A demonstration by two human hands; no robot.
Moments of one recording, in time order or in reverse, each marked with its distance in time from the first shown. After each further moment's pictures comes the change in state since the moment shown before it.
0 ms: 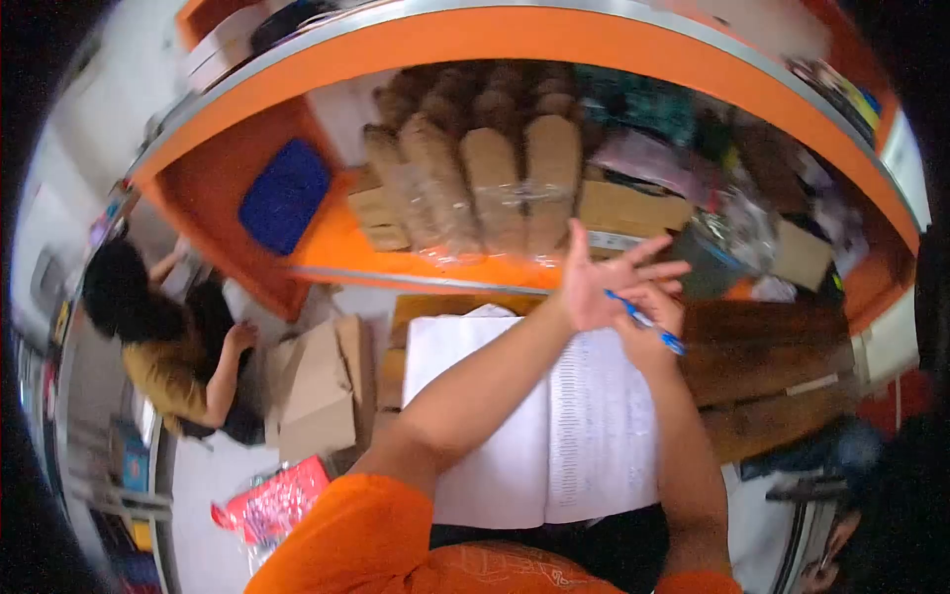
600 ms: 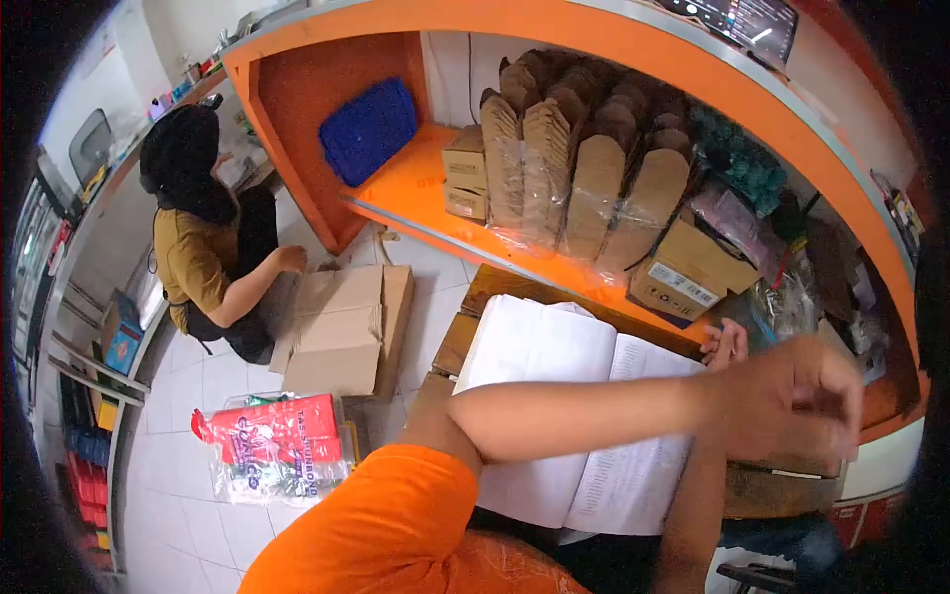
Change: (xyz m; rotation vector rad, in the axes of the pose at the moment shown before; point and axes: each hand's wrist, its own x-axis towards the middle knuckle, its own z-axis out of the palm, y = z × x) left_hand -0.009 -0.025 0.225 0.620 -0.350 0.544; right_hand 0.021 0.060 -0.038 0.073 0.148 0.478
